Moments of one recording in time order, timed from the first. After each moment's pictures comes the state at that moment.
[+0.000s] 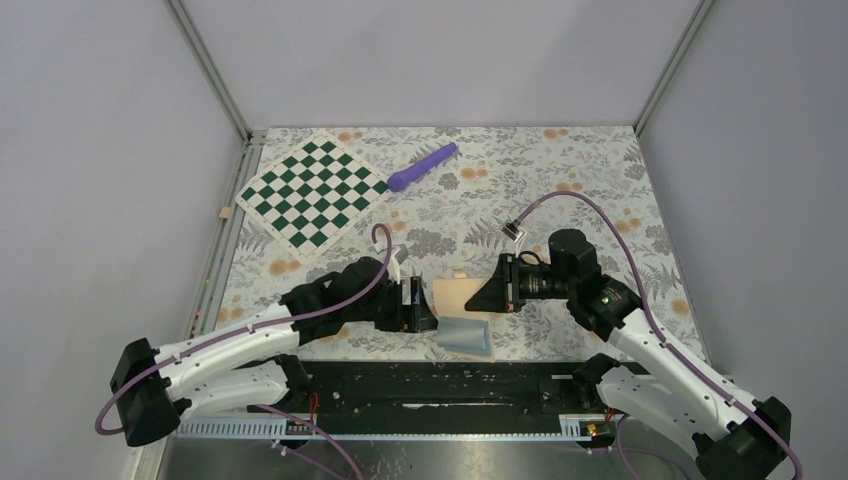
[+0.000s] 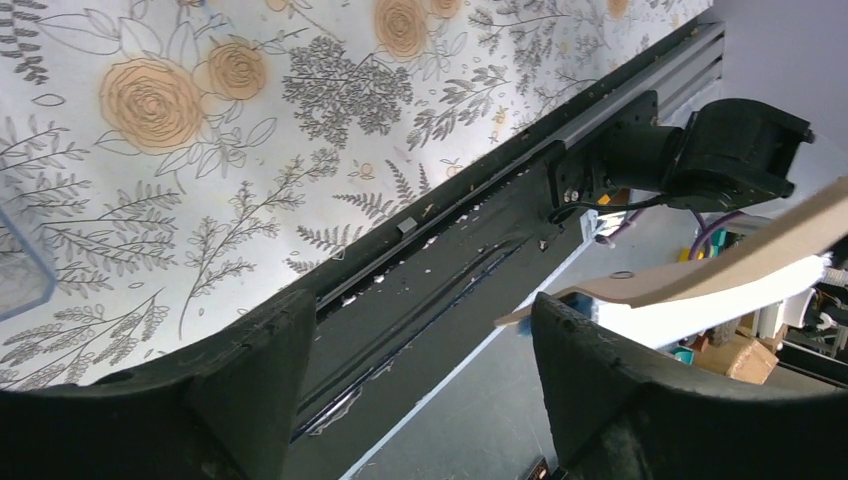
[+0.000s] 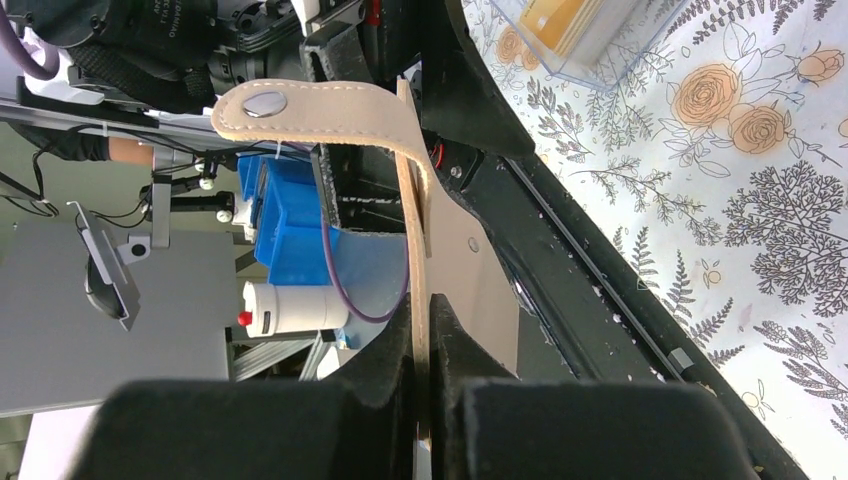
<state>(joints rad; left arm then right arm) -0.97 0.96 0.66 -0.40 0.16 -0.89 0.60 0.82 0.65 -0.27 -0.77 0.78</state>
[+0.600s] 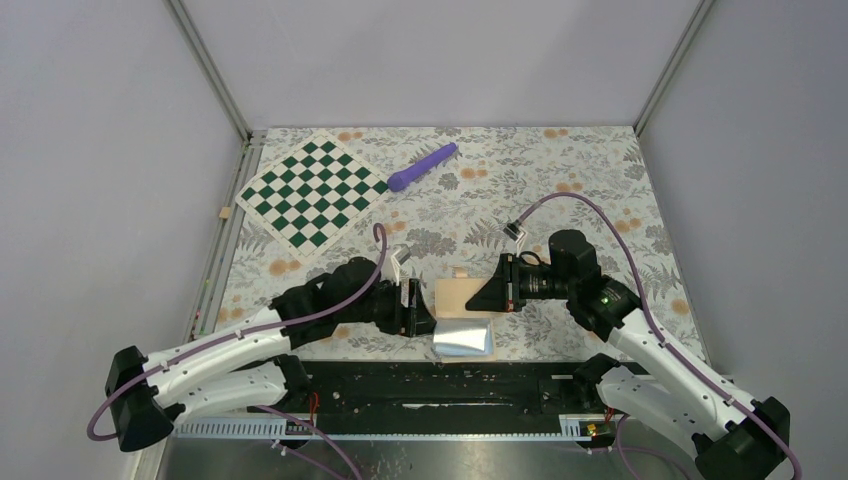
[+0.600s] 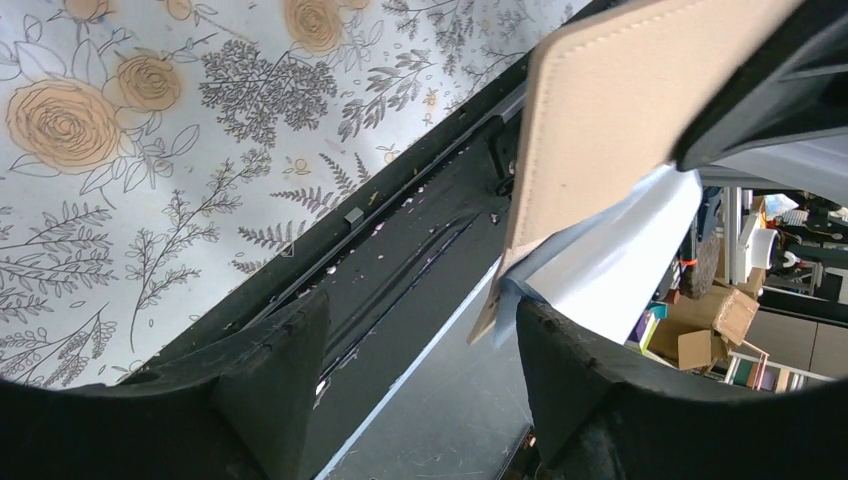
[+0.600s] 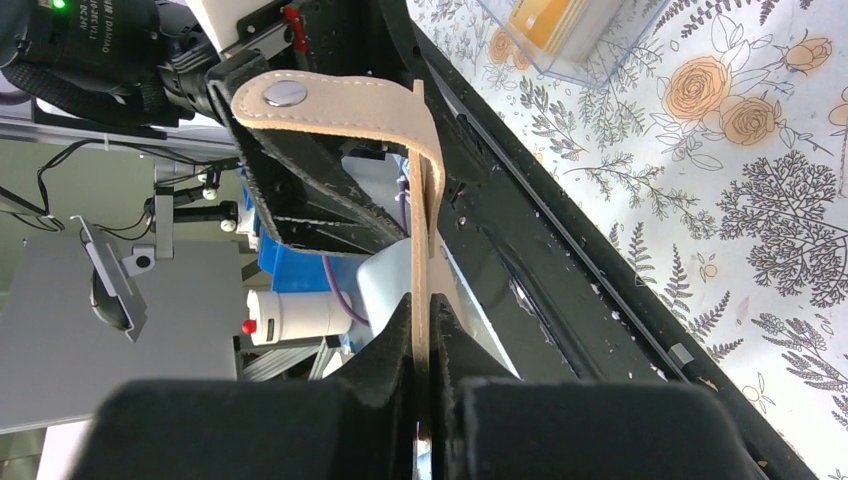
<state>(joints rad) -0.99 0.91 0.67 -0.37 0.24 -0.86 0.60 0.82 0.64 -0.27 -0.76 0.80</state>
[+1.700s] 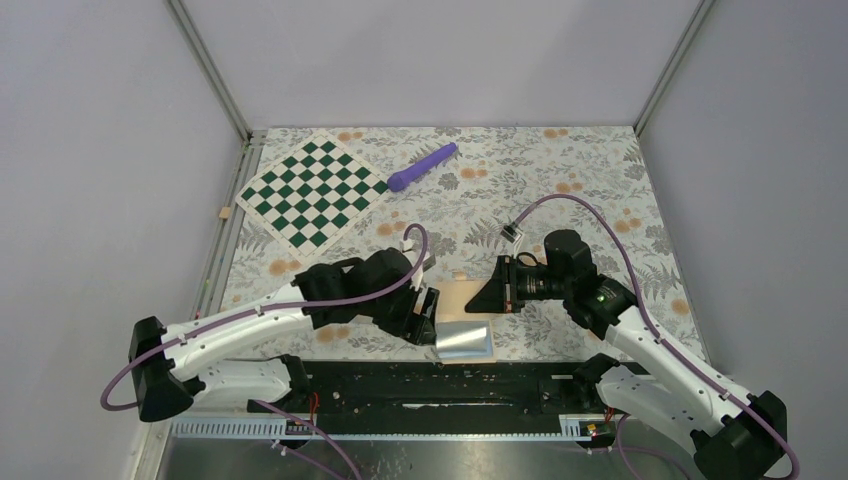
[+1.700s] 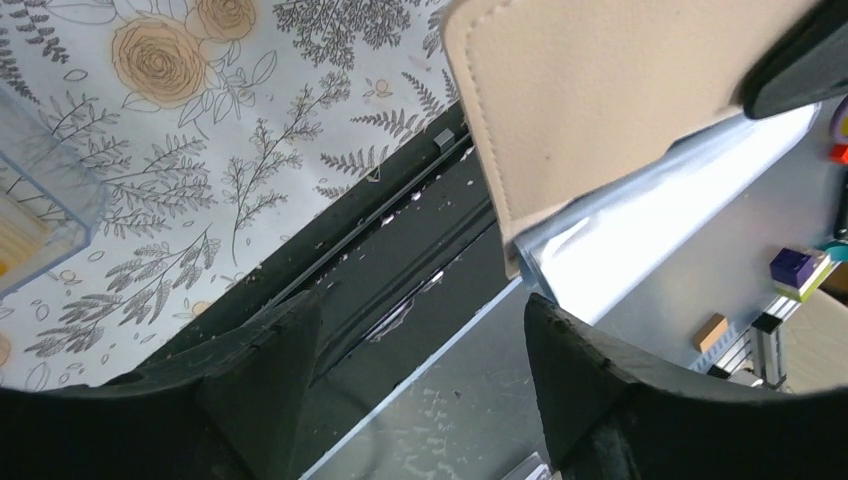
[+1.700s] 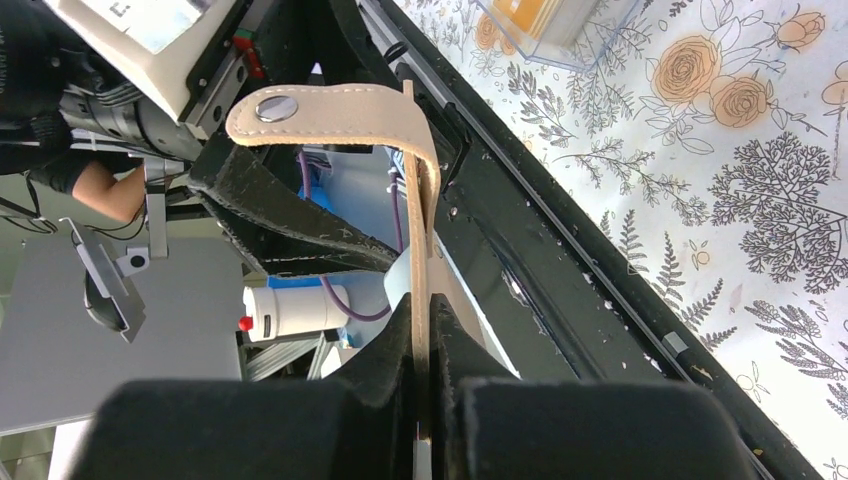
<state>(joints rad) -1.07 1.11 0.95 -0.75 0.16 -0.66 0.59 0.85 0.63 -0.28 -0.76 0.79</state>
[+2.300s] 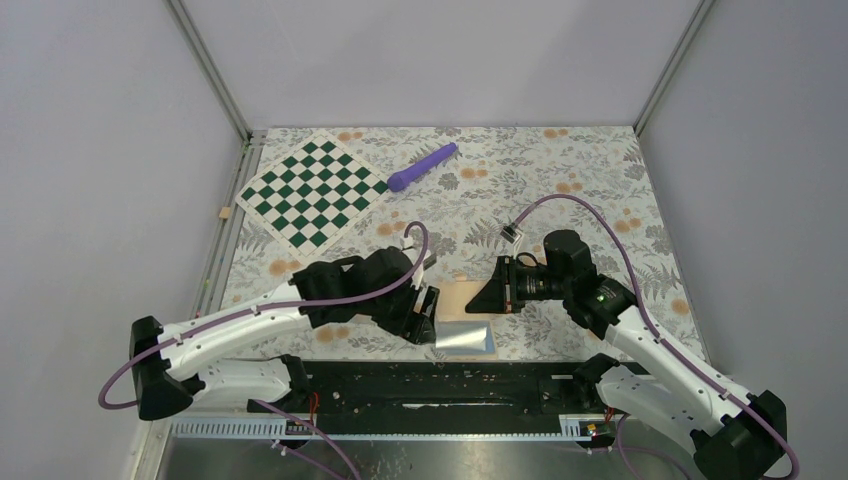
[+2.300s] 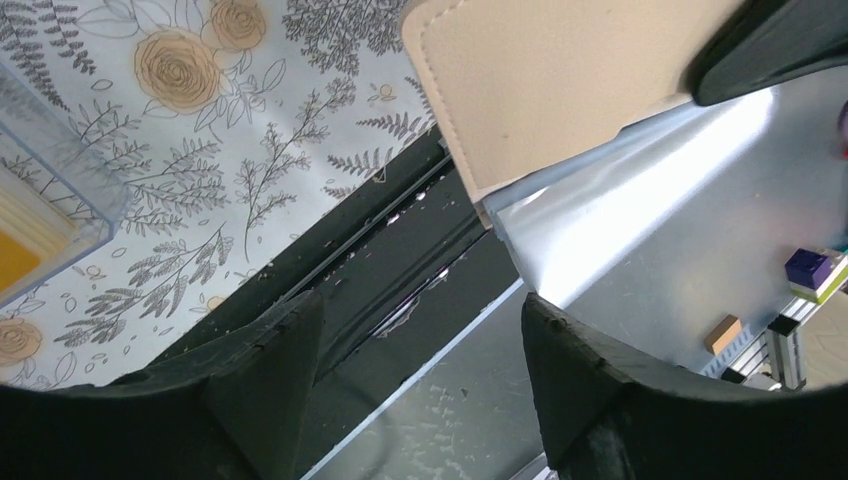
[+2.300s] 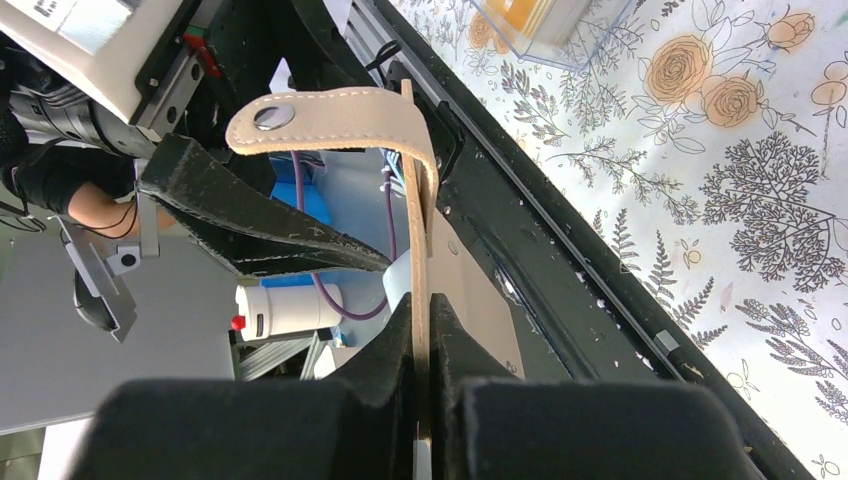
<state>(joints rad) -1.10 1.12 1.01 -0.83 0.12 -0.63 0.59 0.85 0.63 -0.29 -0.76 0.77</state>
